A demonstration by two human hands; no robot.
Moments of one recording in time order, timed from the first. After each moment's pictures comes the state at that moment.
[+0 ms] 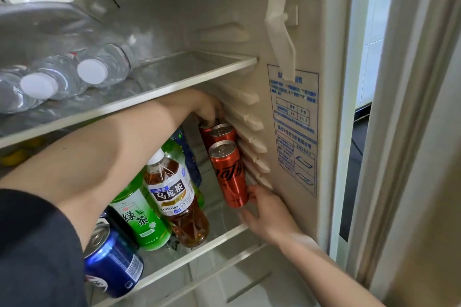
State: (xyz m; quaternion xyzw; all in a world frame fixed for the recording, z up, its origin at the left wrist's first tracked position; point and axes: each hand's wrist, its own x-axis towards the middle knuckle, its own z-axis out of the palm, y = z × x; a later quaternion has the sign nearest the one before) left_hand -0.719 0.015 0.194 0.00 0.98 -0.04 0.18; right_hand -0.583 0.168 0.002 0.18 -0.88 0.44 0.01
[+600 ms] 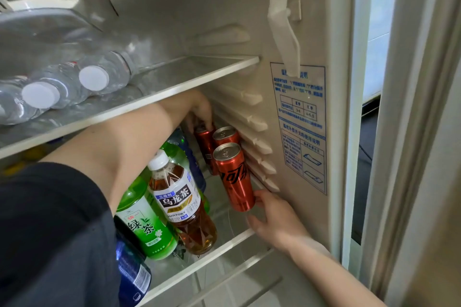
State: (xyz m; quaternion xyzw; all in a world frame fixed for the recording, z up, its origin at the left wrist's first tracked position) left_hand -0.736 -0.002 0.193 -0.13 0.96 0.02 0.26; right_hand -0.578 0.165 -0.001 0.17 -0.88 0.44 0.00
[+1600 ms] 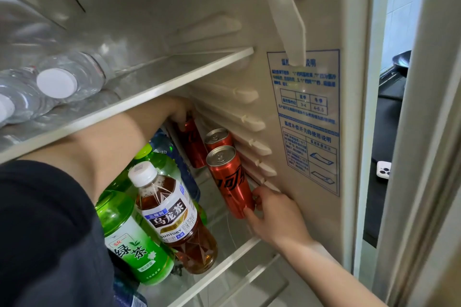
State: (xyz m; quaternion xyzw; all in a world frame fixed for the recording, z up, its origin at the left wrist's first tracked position) left_hand -0.770 -0.040 0.188 -0.02 0.99 -0.04 0.15; right_hand -0.591 0.149 -0.001 0.09 -0.92 0.38 0.10
